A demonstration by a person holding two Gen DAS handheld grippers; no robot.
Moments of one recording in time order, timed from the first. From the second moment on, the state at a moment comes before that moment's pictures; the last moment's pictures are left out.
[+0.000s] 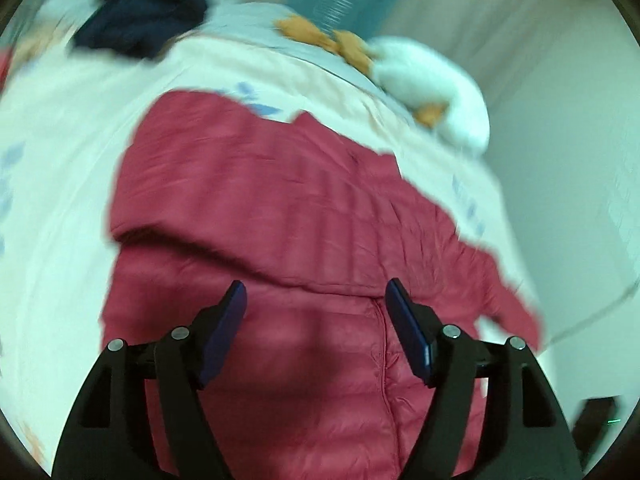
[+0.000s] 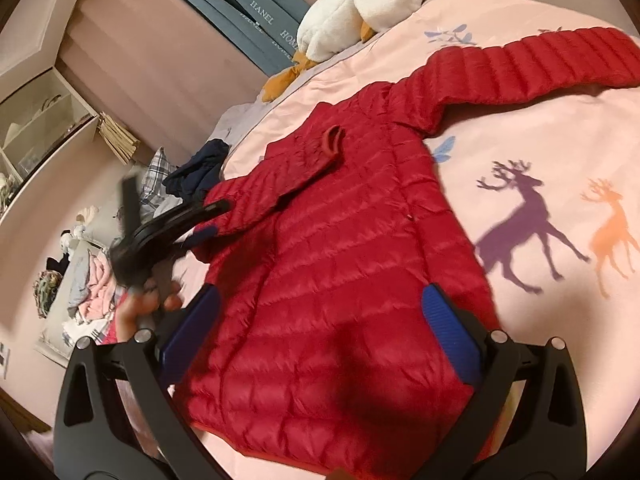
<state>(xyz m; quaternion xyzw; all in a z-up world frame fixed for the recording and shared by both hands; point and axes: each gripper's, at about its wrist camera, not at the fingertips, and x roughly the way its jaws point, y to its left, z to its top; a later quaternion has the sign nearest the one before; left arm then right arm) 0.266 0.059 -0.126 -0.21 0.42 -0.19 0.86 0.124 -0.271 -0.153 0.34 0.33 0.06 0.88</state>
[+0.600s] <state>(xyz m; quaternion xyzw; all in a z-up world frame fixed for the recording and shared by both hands) 0.313 0.138 -0.185 -0.47 0.40 -0.22 0.76 0.313 -0.276 -0.168 0.41 0.40 0.06 0.82</state>
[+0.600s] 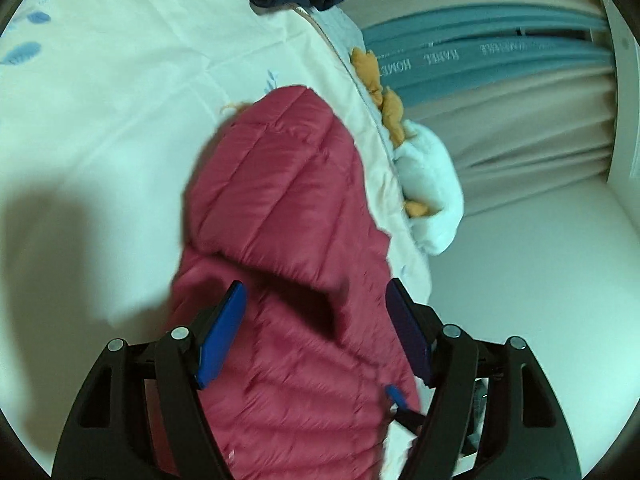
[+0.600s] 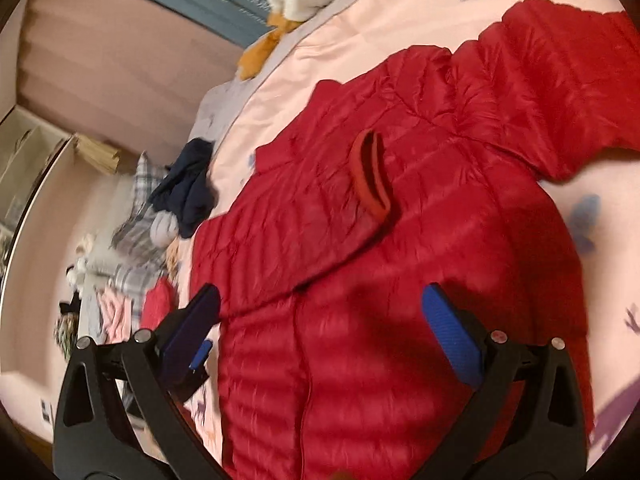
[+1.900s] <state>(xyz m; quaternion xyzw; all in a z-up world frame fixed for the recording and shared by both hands) 0.321 0.132 -0.154 -0.23 0.43 -0.11 0.87 0.341 -0.277 -0.157 0.18 0.40 -0.06 0.90</state>
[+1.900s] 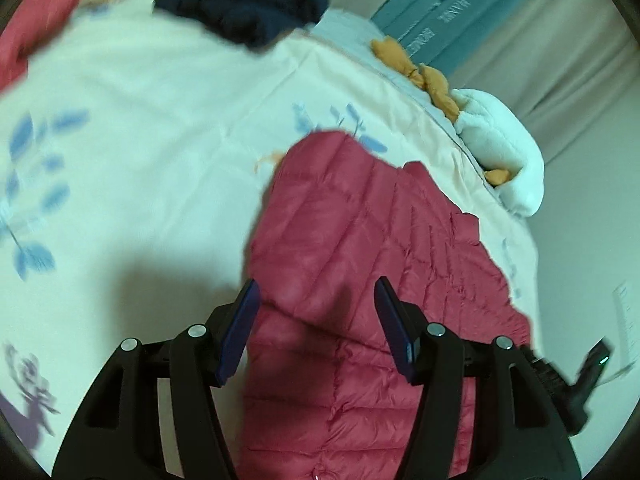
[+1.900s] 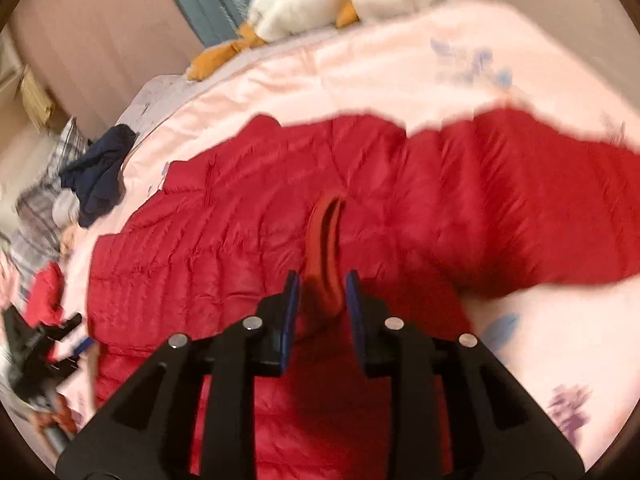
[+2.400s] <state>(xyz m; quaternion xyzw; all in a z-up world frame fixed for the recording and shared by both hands) 0.352 0.049 -0.178 -0.03 0.44 -0.07 0.89 0.380 -0.221 -0.175 0.09 0.42 -0.03 0.90</state>
